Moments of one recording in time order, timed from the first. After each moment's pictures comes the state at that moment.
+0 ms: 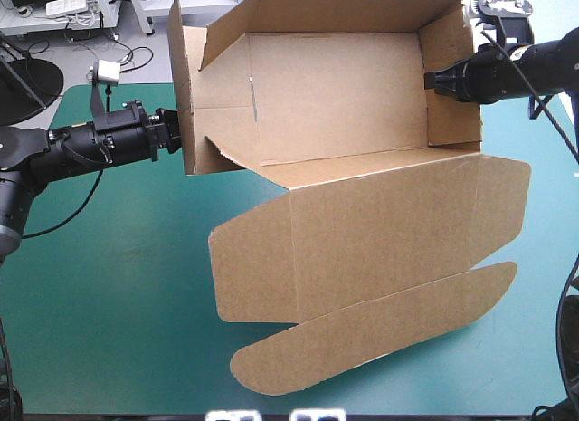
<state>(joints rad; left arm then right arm) 0.07 1.36 -1.35 -1.44 1.21 0.74 -0.02 1.64 -1.98 0.43 1.22 -0.20</state>
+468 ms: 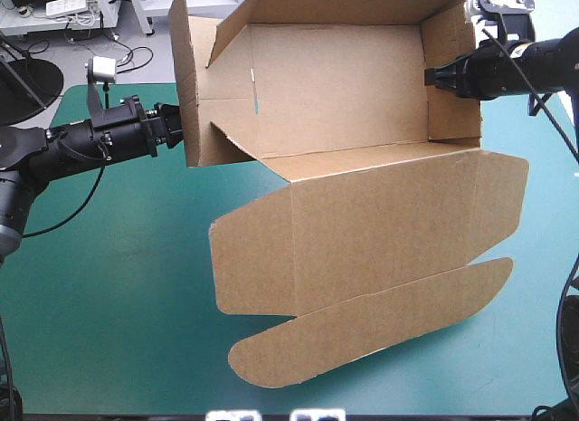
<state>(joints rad) 0.07 1.36 -1.35 -1.49 1.20 0.74 -0.02 1.64 -1.98 0.43 1.19 -0.22</state>
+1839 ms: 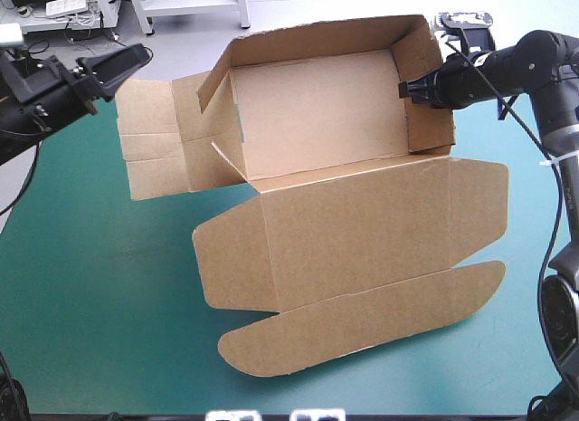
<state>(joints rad) 0.31 1.35 -1.45 -1.65 1.13 0.88 0.06 1.73 -1.98 0.40 1.19 -0.21</state>
